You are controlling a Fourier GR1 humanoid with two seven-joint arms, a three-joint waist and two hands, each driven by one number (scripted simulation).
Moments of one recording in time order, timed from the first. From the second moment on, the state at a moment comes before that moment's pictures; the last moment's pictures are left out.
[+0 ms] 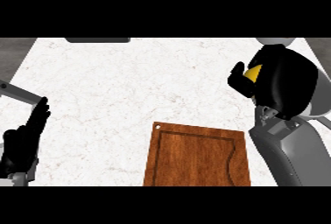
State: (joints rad) left arm 0.05 0.37 0.03 -1.55 -0.02 0.13 0.14; right arm -0.60 -0.21 0.24 -1.71 1.28 0.14 1.06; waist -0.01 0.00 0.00
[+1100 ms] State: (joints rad) left arm 0.02 0.34 0.08 -1.53 -0.05 0.06 0.12; right arm -0.65 -0.49 -0.25 -1.24 1.04 -0.12 0.56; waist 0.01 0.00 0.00
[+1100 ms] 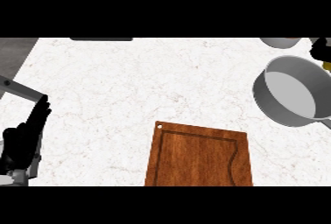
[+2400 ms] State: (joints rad) left arm 0.01 0.31 0.09 -1.54 -0.08 0.04 0.13; right arm -0.91 -0.56 -0.59 -0.51 0.70 -0.48 -0.10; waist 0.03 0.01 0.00
